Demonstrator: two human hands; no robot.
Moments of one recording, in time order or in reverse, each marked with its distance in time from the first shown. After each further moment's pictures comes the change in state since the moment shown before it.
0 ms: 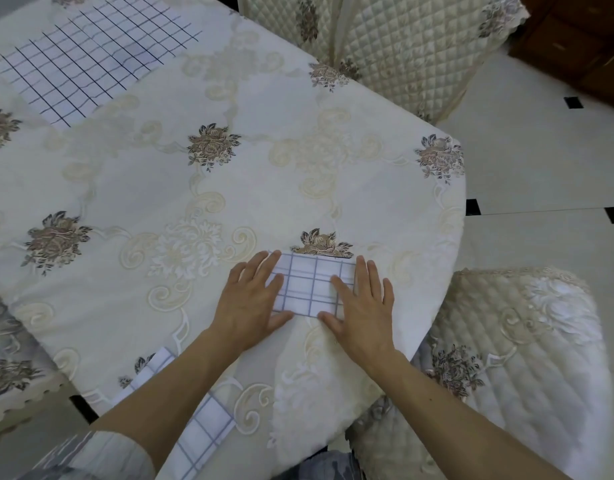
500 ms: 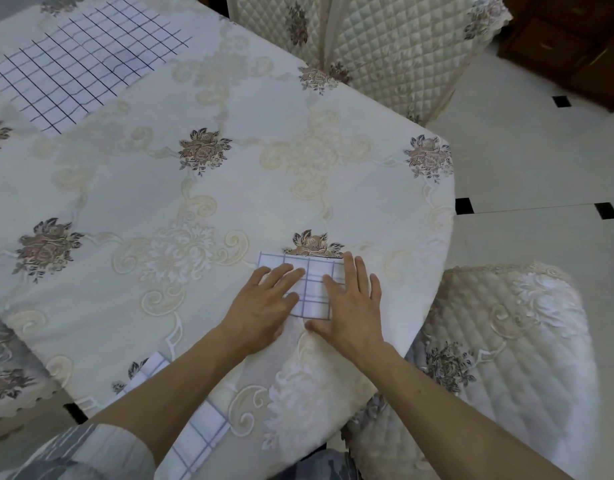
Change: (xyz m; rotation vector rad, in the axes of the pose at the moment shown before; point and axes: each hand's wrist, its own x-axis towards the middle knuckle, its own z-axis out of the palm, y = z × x) left_hand 0.010 0.022 -0.010 0.004 -0.039 0.291; right_hand 0.007 -0.007 -0.009 0.015 -0.059 -0.010
